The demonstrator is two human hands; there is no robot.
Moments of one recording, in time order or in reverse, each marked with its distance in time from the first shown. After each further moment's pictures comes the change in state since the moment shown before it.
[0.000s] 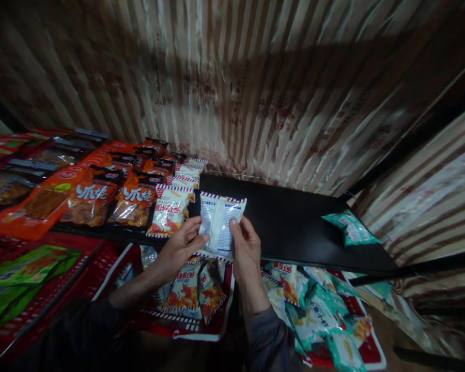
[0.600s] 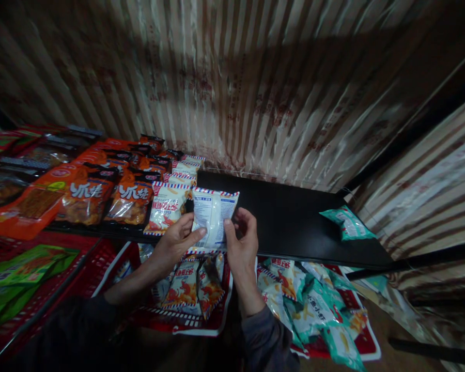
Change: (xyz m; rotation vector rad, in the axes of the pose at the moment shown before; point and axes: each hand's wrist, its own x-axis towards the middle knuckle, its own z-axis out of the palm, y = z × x) left_hand 0.002 0.008 0.001 -0.061 -0.015 -0.016; right_hand -0.001 0.002 -0.008 -0.377 0.096 -0.321
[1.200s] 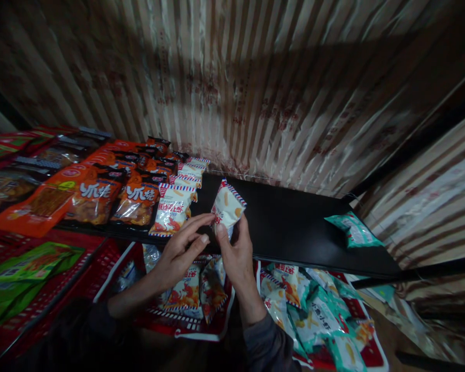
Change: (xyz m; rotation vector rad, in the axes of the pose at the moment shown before) left_hand -0.017 0.013 0.003 0.317 0.008 0.305; right_hand -0.008 -0.010 0.009 0.118 -0.261 0.032
